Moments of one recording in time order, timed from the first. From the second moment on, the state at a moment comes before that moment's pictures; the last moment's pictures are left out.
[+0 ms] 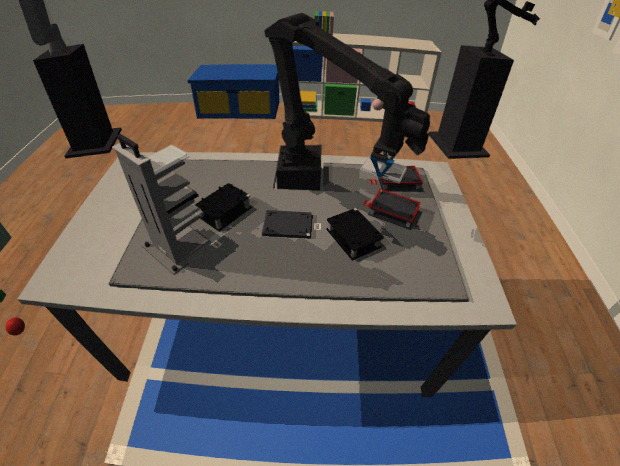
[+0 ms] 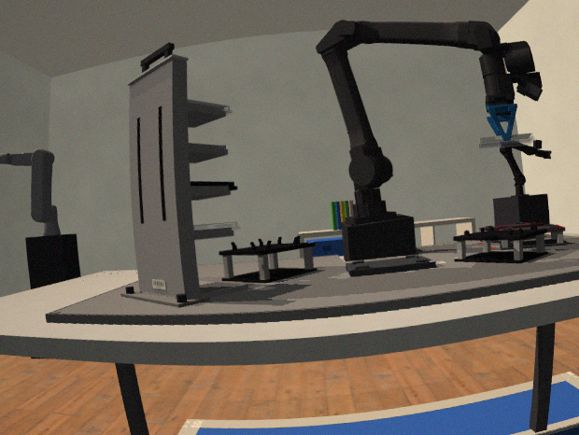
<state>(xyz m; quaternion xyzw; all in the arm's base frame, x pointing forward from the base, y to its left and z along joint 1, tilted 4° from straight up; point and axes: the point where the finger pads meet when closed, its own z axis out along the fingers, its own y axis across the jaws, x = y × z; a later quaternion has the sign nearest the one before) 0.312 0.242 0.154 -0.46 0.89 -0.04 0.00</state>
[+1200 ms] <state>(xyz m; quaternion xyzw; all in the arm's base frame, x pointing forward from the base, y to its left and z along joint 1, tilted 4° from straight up) 0.261 0.332 0.146 -0.46 0.89 -0.04 0.00</state>
